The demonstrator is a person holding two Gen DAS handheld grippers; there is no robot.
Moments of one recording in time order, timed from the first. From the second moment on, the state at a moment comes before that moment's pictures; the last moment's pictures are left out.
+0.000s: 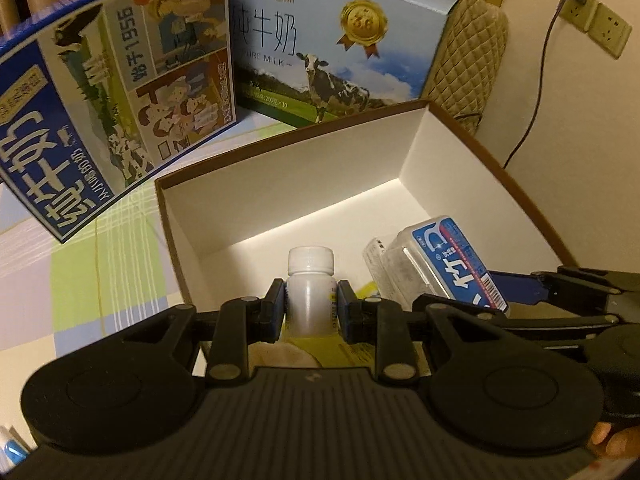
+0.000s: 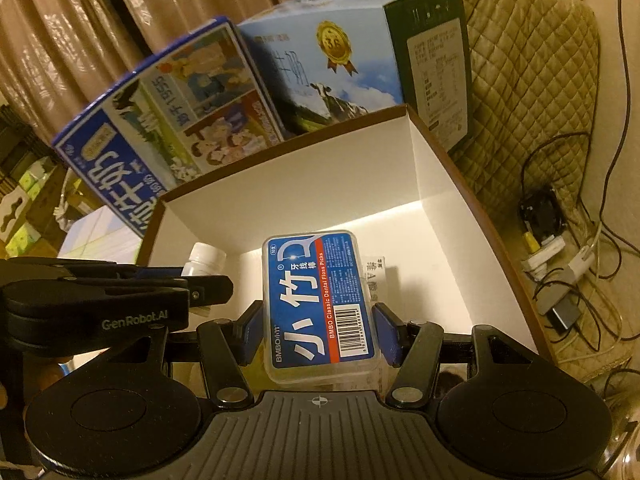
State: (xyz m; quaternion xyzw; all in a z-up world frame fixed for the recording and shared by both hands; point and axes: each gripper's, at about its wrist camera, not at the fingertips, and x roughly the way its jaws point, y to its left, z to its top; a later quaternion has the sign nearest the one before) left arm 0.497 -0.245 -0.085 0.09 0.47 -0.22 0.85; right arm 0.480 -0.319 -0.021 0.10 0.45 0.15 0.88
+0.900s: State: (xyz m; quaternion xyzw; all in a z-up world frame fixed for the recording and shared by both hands) left arm 0.517 -0.240 -0.079 0.09 0.46 -0.21 0.86; right arm 0.512 -0.298 -0.039 0.09 0.44 0.17 0.87
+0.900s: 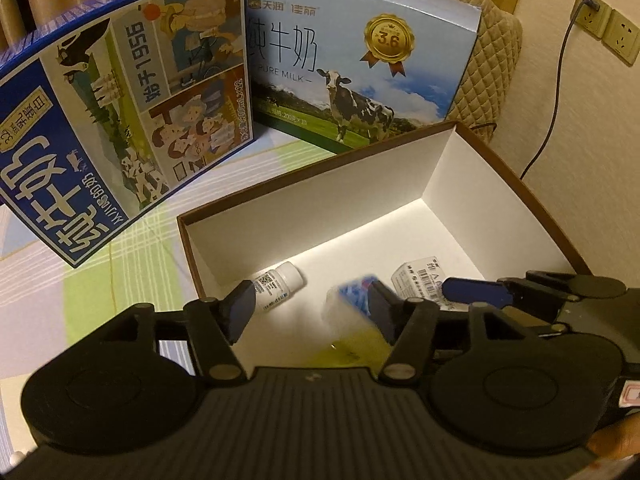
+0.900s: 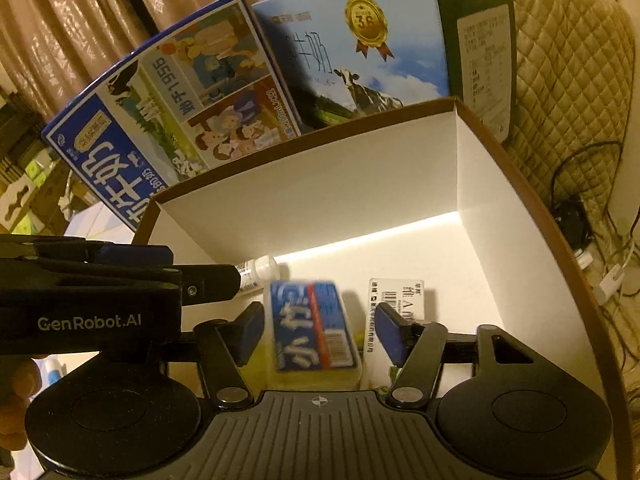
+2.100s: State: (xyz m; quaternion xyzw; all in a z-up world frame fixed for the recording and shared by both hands) left arm 0.362 -0.190 -0.024 0.02 0.46 -0.21 0.86; right arm 0.350 -0.349 0.028 0.11 0.43 0.15 0.89
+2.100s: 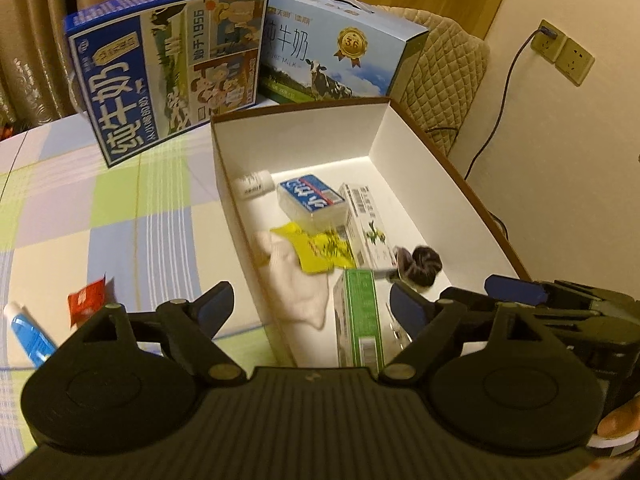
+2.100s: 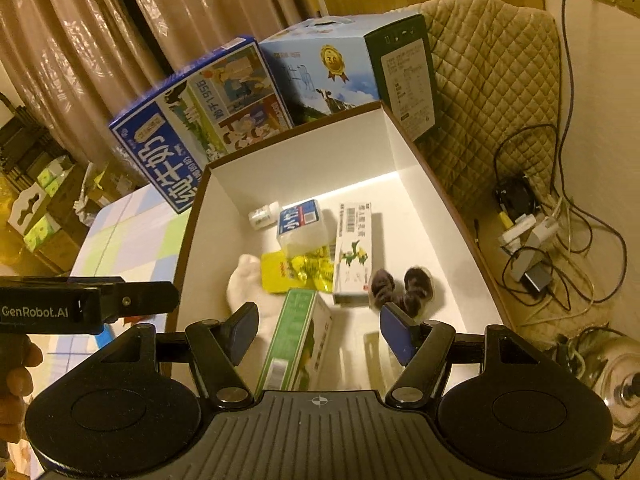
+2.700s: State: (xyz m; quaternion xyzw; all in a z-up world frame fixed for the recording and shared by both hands) left arm 0.297 -0.141 -0.020 0.00 0.47 -0.18 0.86; right arm 0.285 -0.329 0.036 0.10 0.43 0.18 0.88
